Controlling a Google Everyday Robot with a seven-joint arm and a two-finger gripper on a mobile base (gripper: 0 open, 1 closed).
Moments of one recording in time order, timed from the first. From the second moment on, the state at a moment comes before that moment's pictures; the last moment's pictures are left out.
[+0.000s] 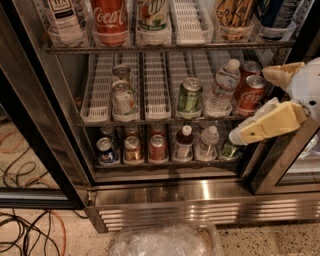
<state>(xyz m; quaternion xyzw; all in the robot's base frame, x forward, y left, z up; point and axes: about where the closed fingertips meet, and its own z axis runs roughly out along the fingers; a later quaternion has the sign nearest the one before) 0.451 -0.167 0.972 -0.46 0.77 0.15 0.42</state>
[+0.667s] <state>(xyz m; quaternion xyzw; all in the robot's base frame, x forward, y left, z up) 0.456 -0.162 0.984 -0.44 0.77 0.15 0.44</state>
